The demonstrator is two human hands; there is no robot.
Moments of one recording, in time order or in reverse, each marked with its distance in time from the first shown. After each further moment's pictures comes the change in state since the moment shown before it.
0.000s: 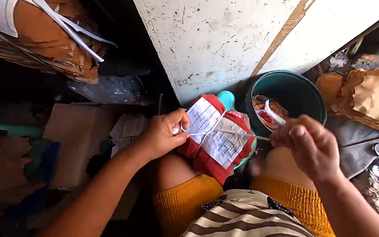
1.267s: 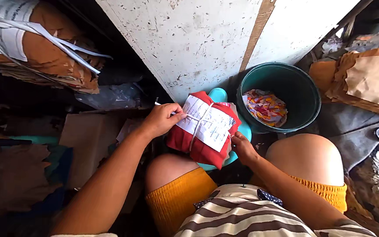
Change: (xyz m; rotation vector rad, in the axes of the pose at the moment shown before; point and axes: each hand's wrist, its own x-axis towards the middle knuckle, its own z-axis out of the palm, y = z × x) left_hand 0.042 -0.021 0.016 0.314 -0.137 -0.087; right_hand -0.044 0.134 0.080 0.596 0.275 0.930
